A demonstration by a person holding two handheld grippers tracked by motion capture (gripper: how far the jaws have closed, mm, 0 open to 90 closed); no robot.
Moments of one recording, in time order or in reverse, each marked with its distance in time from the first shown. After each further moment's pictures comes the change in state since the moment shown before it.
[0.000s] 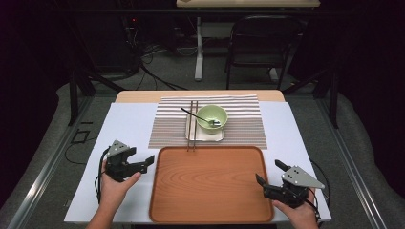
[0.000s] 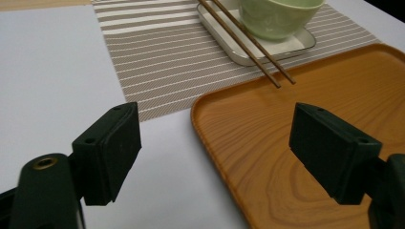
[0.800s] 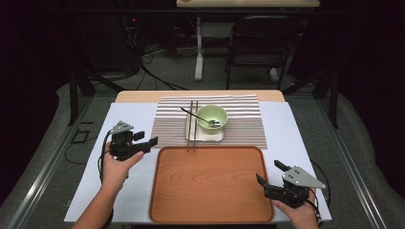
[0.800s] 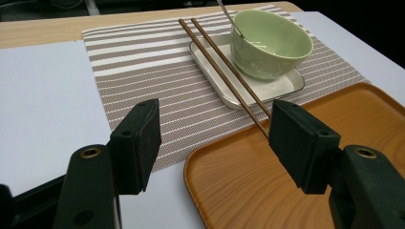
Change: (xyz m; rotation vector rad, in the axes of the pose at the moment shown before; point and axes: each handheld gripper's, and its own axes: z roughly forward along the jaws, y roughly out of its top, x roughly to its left) left arm 0.007 0.052 0.015 -0.011 -0.037 -0.020; right arm -0.002 -0.001 -0.001 -0.001 0.016 0.002
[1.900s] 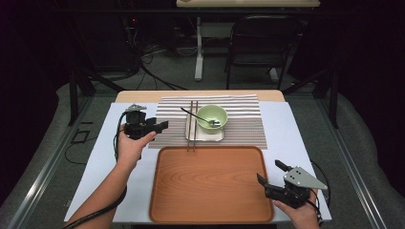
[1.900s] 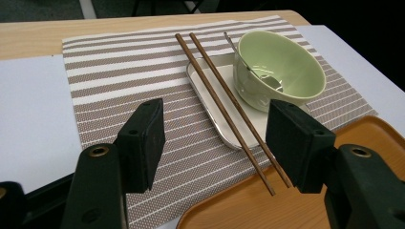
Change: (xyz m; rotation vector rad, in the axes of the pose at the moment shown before) left arm 0.006 0.042 0.049 0.040 -0.019 -0.064; right arm 0.000 0.002 -0.003 -0.016 -0.006 0.005
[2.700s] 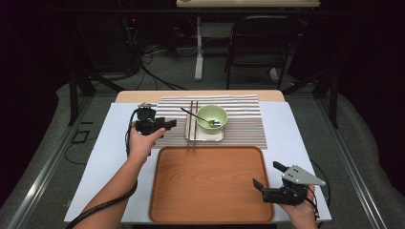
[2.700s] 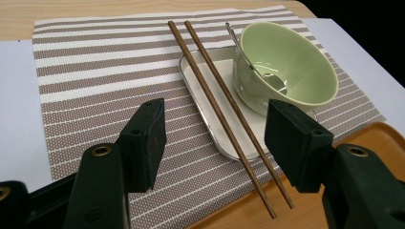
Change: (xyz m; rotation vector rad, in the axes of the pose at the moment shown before) left arm -0.003 0.005 0.038 0.049 -0.012 -0.044; right arm 0.001 -0.002 0.006 0.027 0.099 0.057
